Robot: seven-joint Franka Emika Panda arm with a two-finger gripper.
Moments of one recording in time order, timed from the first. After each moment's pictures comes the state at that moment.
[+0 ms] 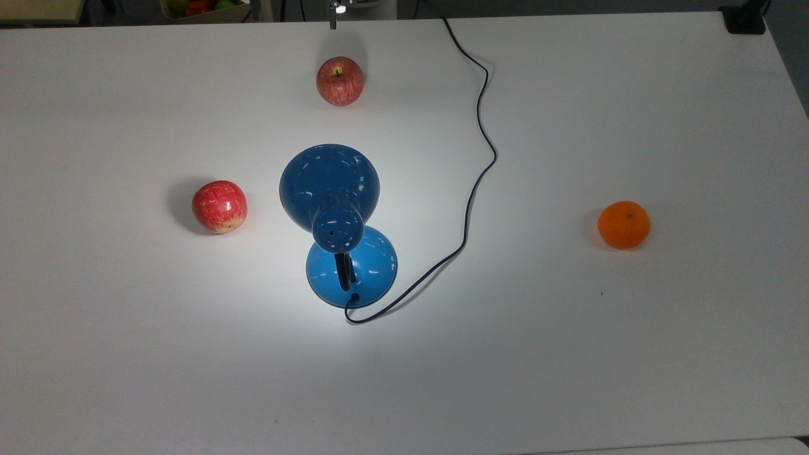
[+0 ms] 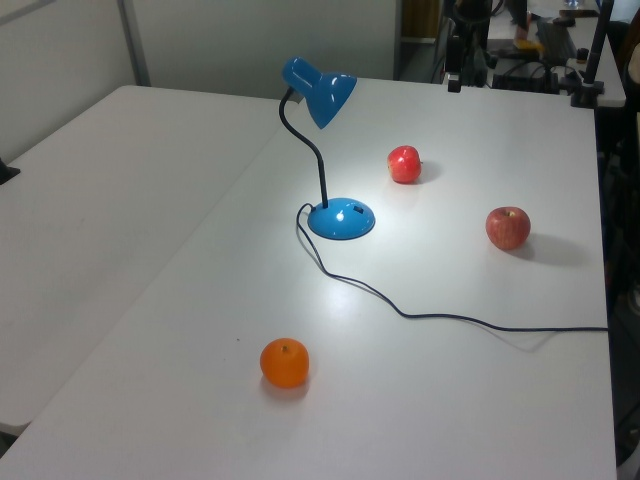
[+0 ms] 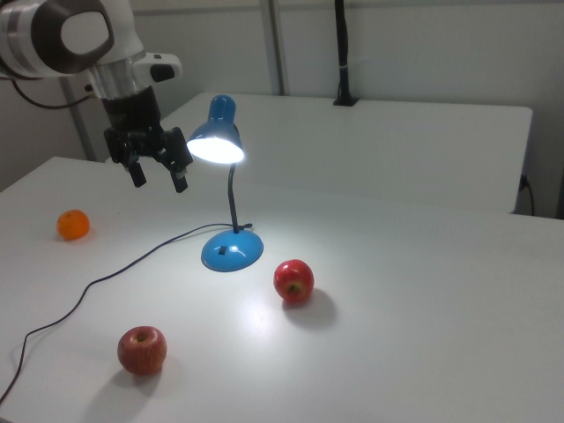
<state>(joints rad) 0.04 -0.01 0.01 -1.66 -0.10 1.65 0.03</state>
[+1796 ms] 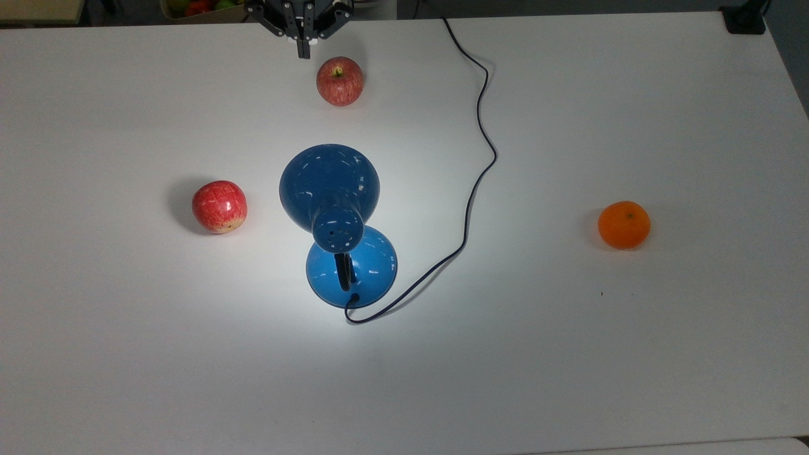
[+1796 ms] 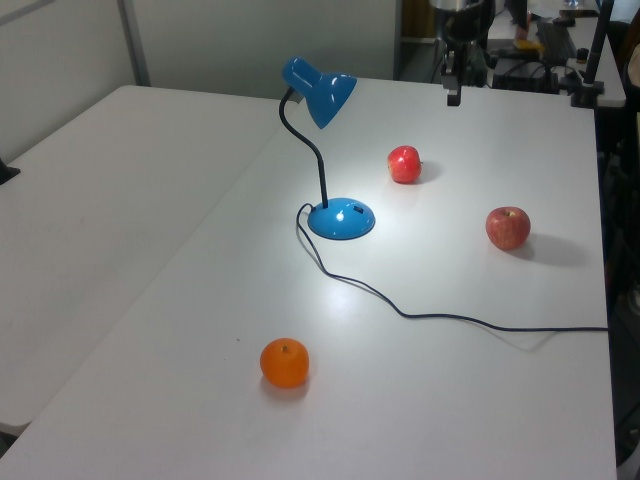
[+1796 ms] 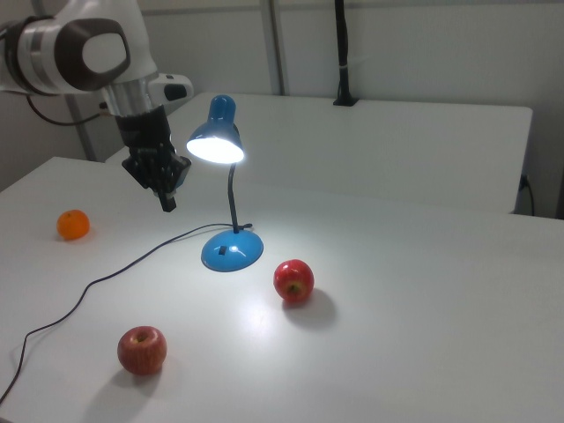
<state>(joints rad) 0.05 0.06 0.01 -1.67 -0.10 1.68 -0.02</state>
